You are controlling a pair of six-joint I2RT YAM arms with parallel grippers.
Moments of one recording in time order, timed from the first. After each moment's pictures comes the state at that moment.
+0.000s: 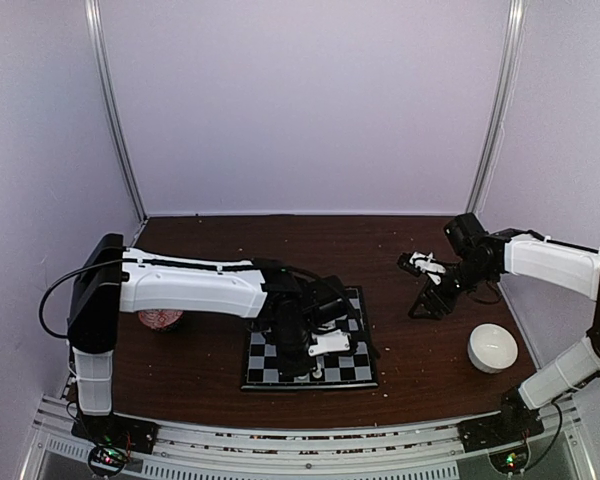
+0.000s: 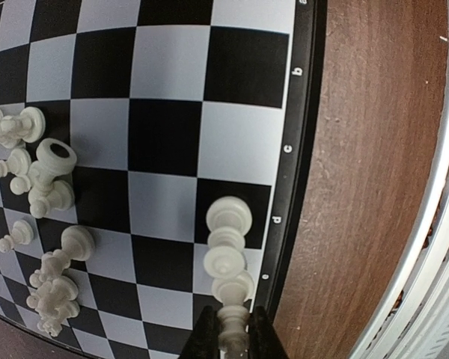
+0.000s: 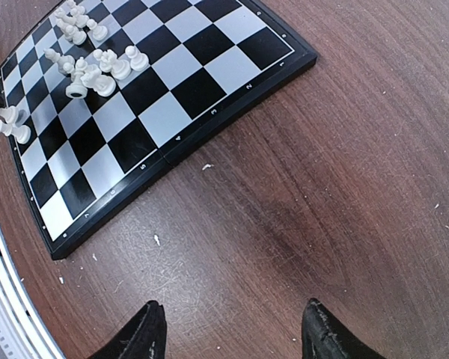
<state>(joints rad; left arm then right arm) -1.20 2.03 1.60 -0.98 0.01 0.26 0.33 1.41 0.94 -0.68 -0.40 -0.53</state>
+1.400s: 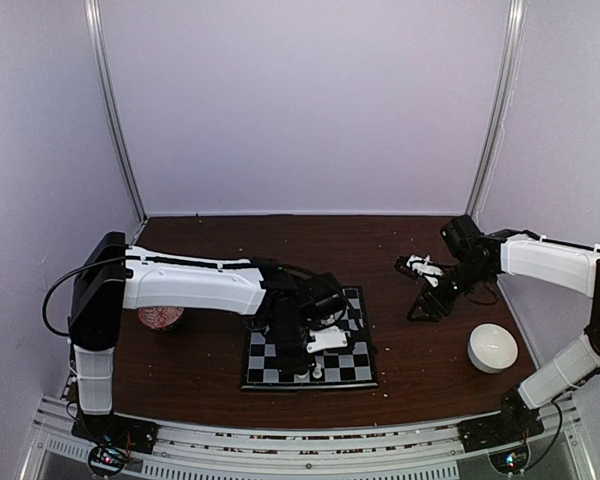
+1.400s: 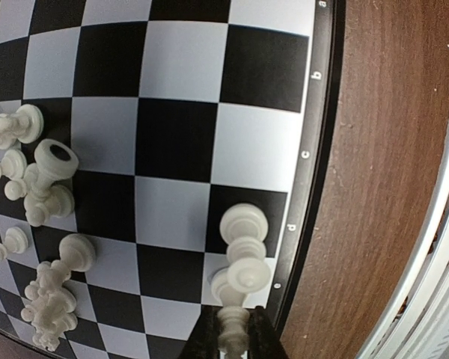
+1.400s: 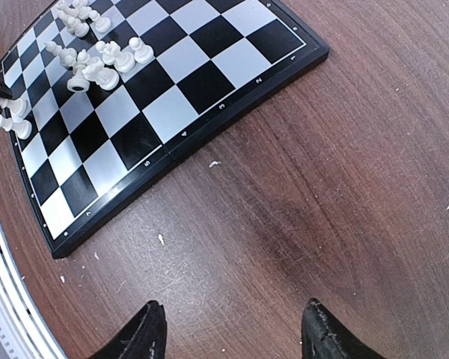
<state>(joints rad) -1.17 2.04 1.58 -0.94 0.06 0.27 0.34 1.43 0.95 -0.69 -0.40 -0.53</state>
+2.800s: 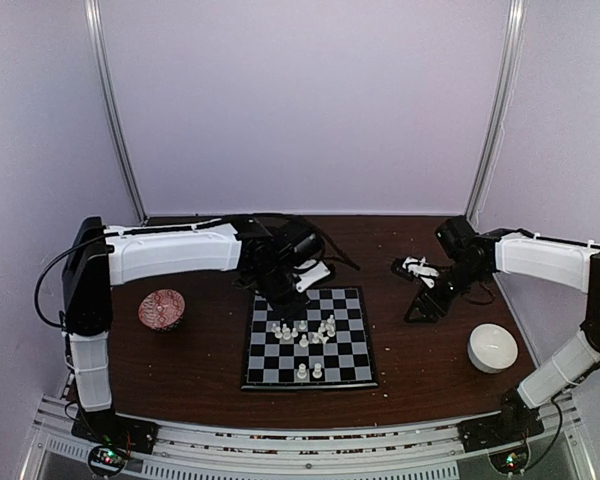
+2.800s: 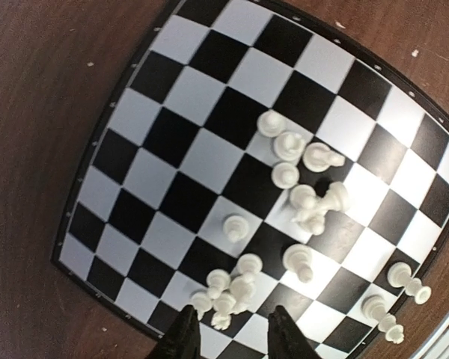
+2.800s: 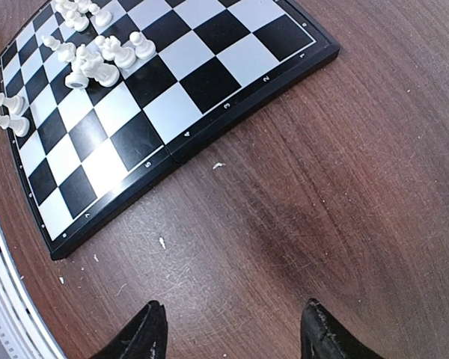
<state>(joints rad) -0.99 1.98 1.68 -0.89 -0.10 0.06 0.35 1.47 0.96 -0.69 -0.40 -0.53</state>
